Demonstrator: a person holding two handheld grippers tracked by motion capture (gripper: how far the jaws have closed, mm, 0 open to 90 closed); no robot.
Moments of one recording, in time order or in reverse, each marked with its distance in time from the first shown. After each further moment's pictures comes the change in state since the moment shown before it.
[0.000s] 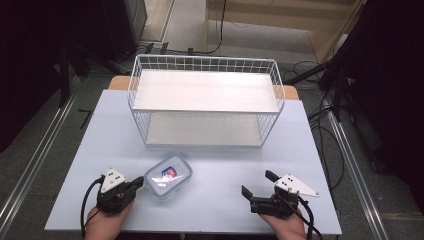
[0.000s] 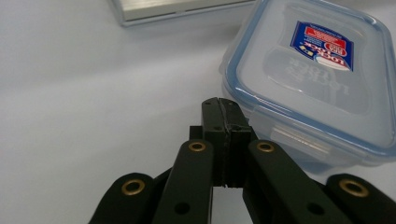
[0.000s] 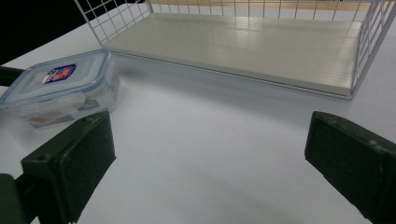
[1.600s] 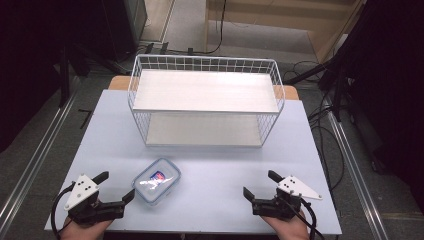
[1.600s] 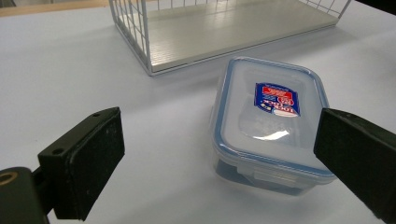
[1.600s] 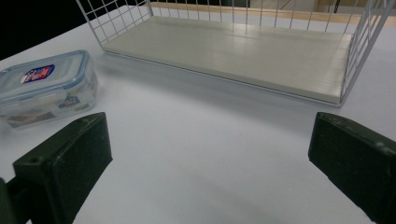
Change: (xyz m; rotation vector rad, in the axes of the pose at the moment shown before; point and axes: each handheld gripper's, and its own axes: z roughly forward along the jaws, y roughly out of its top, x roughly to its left) left arm 0.020 -0.008 -0.064 -0.162 -0.015 0.065; right arm 0.000 0.002 -0.007 -0.013 -0.008 -0.021
